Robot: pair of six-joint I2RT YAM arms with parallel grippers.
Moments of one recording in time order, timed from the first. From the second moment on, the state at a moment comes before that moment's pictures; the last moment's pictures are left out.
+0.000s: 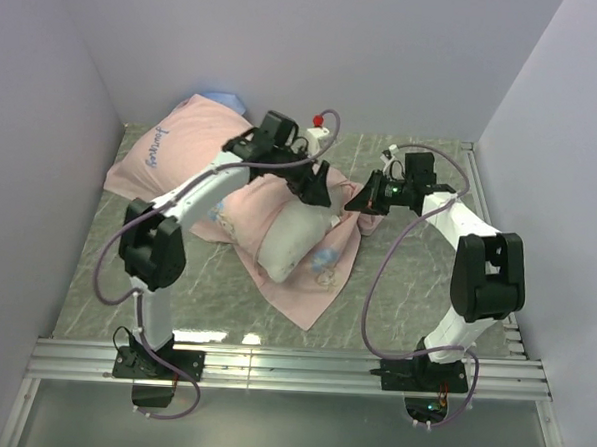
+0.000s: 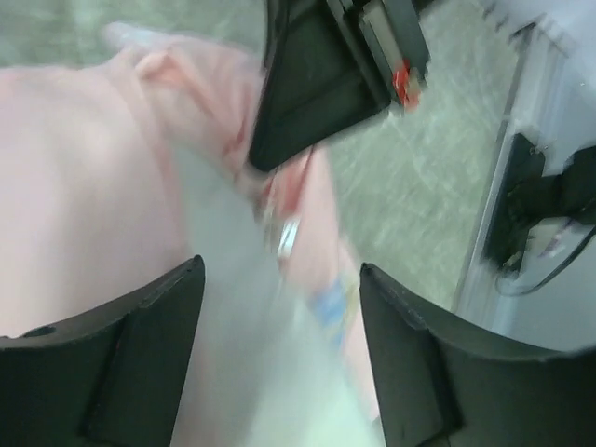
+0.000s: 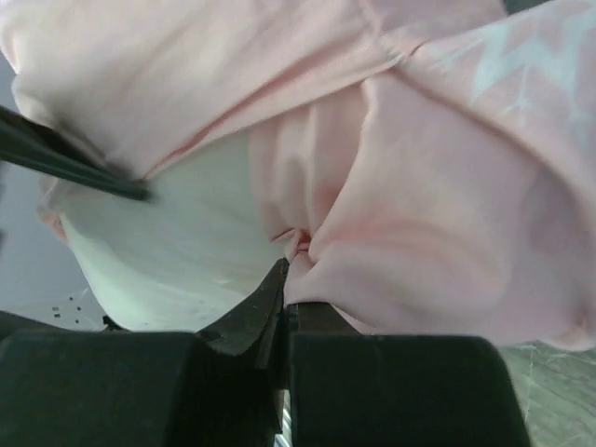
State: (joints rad) left arm -0.57 1.96 1.77 -0.52 0.72 0.00; right arm 0.12 1.70 1.16 -0.29 -0.80 0.46
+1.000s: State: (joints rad) left arm -0.71 2.04 1.78 -0.71 0.25 0.23; right arm 0.10 1.84 1.41 -0.45 -0.61 0.39
